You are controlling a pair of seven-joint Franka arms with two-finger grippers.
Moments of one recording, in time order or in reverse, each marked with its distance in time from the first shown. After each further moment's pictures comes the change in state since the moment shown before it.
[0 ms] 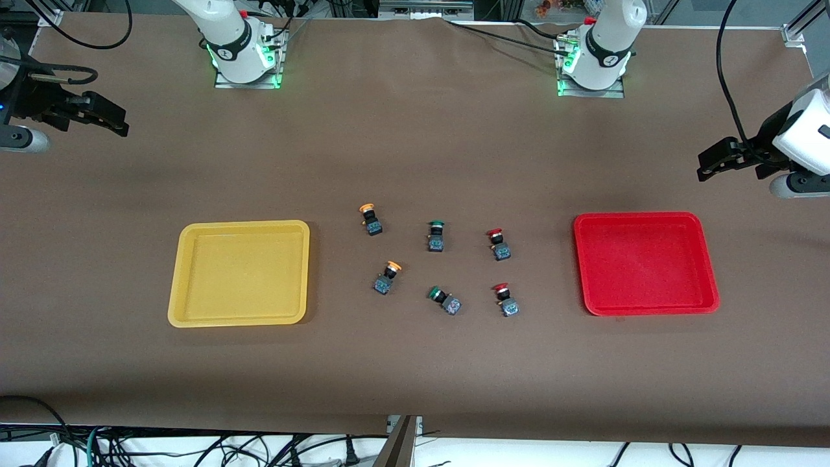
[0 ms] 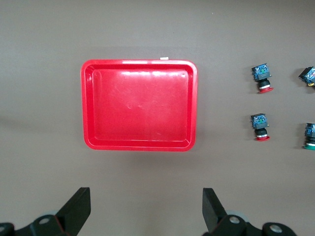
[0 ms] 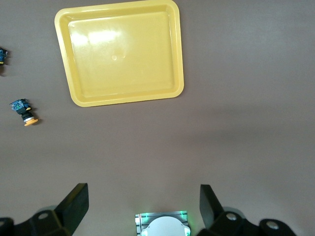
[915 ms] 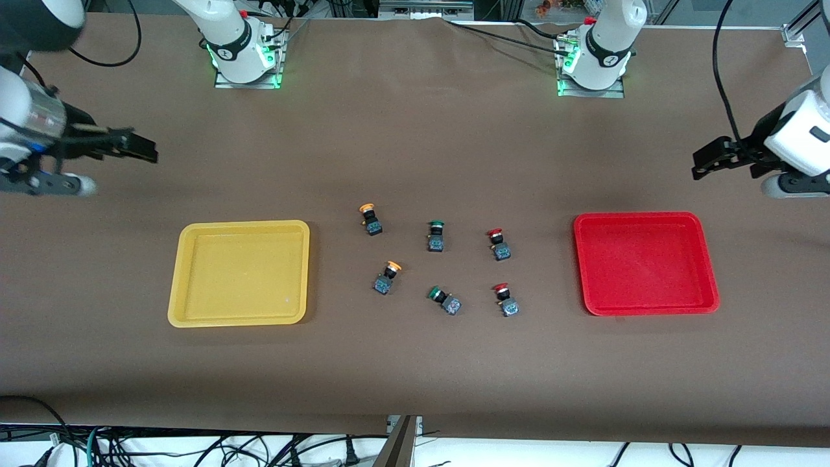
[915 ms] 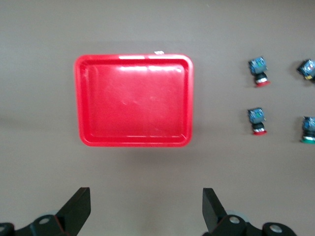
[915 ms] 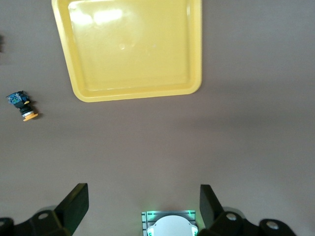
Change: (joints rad) left arm -0.009 0.015 -0.018 -0.008 -0.026 -0.018 0.001; right arm 0.018 0.156 0.019 -0.002 0.043 0.050 -0.006
